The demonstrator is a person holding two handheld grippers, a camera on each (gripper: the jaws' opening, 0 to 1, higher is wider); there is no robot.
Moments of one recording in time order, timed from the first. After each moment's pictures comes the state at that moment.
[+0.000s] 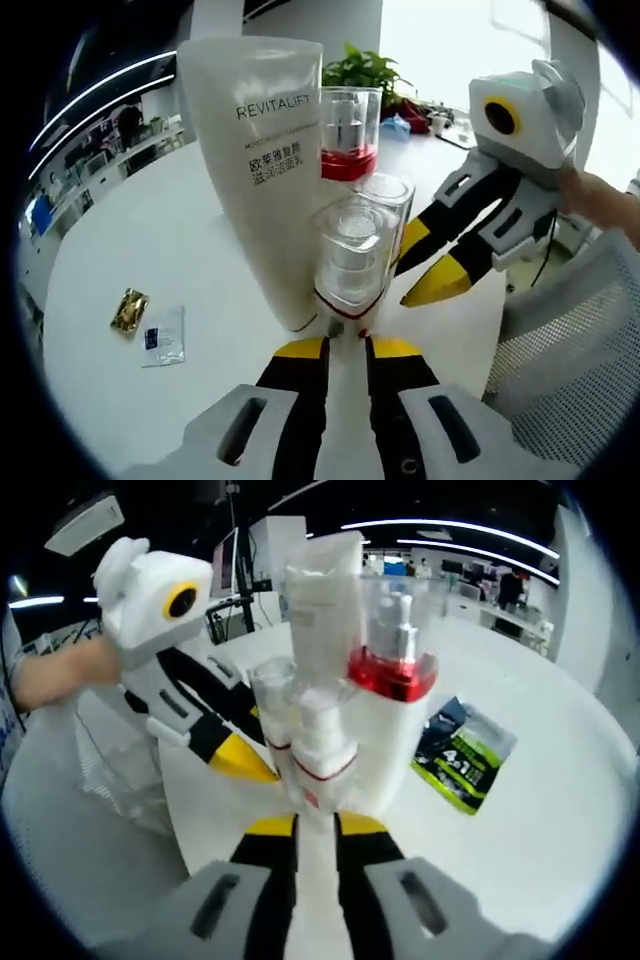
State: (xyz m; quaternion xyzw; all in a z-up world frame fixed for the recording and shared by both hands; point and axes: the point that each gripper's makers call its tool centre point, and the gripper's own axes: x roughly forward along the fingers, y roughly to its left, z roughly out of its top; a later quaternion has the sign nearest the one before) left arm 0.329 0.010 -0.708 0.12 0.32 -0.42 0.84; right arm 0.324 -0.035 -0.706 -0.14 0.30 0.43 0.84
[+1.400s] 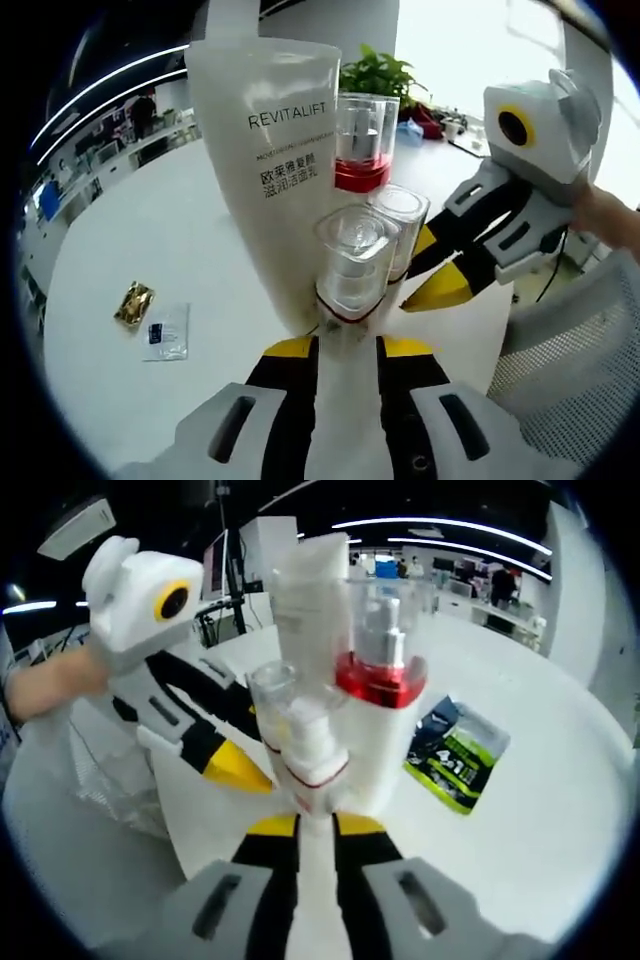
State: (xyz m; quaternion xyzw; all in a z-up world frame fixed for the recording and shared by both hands) left arm 0.332 0.012 -0.702 0.11 0.33 -0.39 0.85; right arm 0.327 -0.036 -0.703 -0.13 0.31 0.42 0.85
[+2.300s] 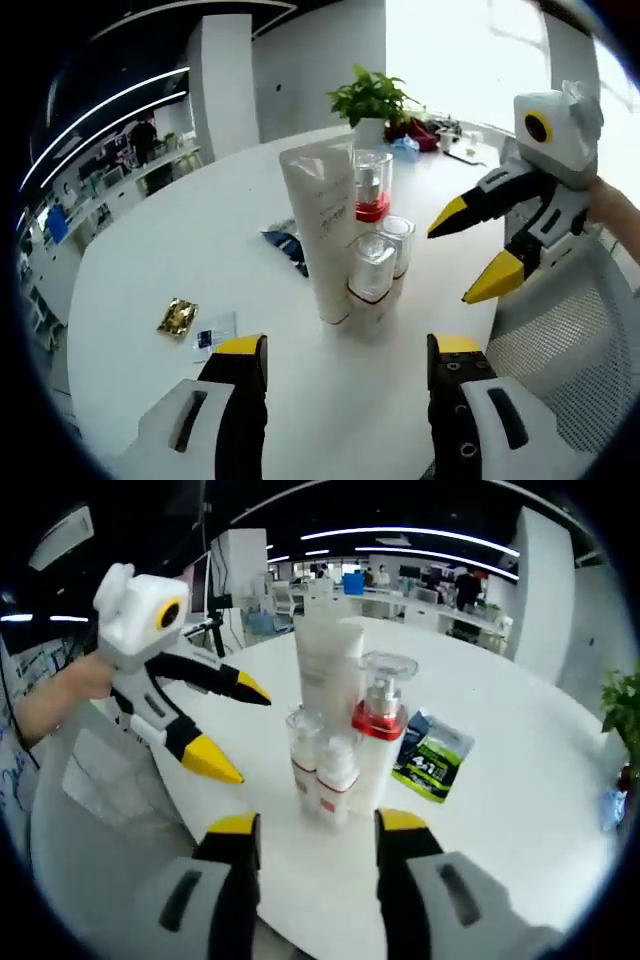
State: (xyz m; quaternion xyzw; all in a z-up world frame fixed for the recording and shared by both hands) left arm 0.318 0.061 -0.655 0.13 0.29 -0.39 0.86; right arm 0.293 -0.039 -0.647 -0.12 0.29 0.33 0.89
